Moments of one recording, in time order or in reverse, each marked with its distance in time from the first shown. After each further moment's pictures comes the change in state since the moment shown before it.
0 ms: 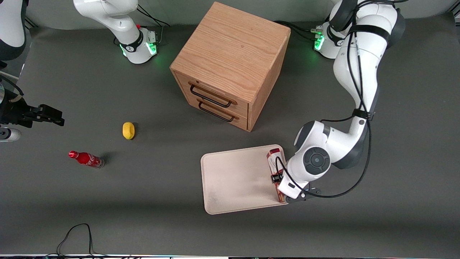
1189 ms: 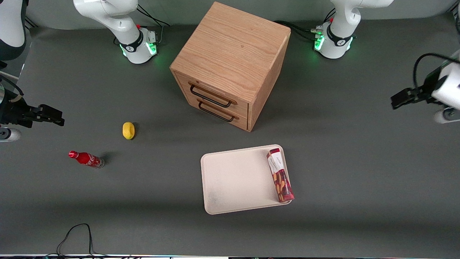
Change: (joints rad) arm 0.095 -0.871 0.343 -0.479 -0.048 -0.464 0.489
